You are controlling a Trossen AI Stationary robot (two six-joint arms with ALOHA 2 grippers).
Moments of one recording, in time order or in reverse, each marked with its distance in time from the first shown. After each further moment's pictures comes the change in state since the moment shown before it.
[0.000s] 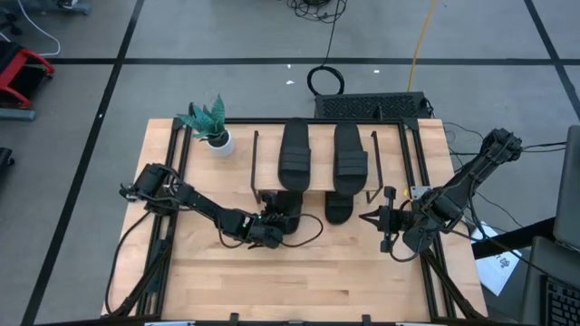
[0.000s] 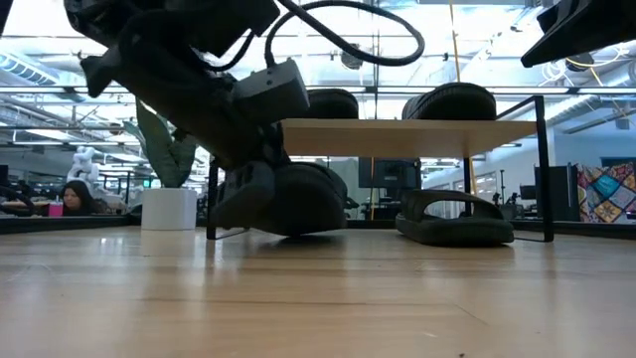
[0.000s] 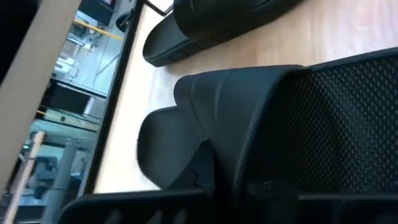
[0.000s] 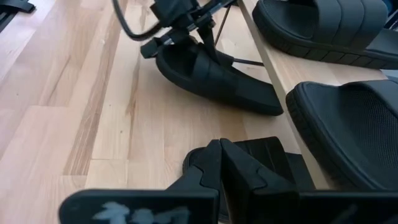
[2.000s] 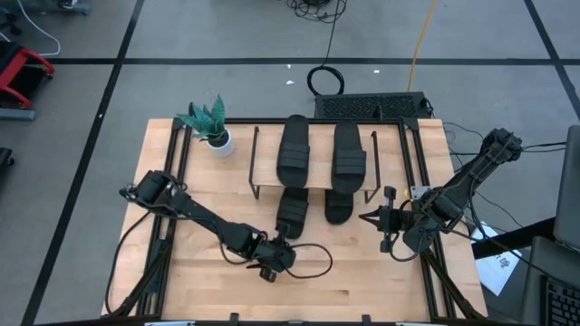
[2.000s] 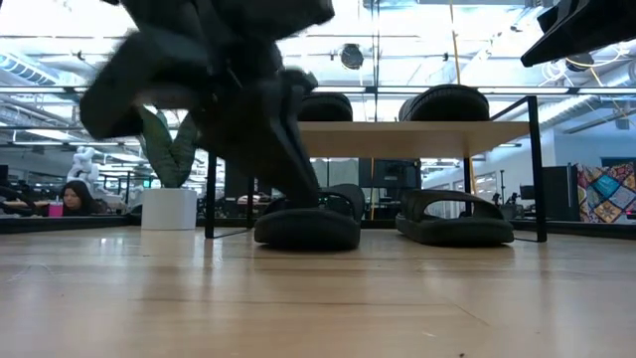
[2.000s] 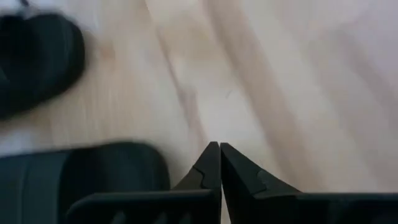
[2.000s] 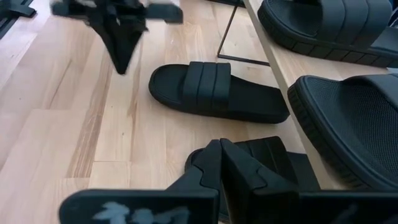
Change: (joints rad) left arm -0.118 0.043 0.291 -0.397 0.568 -0.116; right arm 0.000 0.000 0.001 0.004 -0.001 0.015
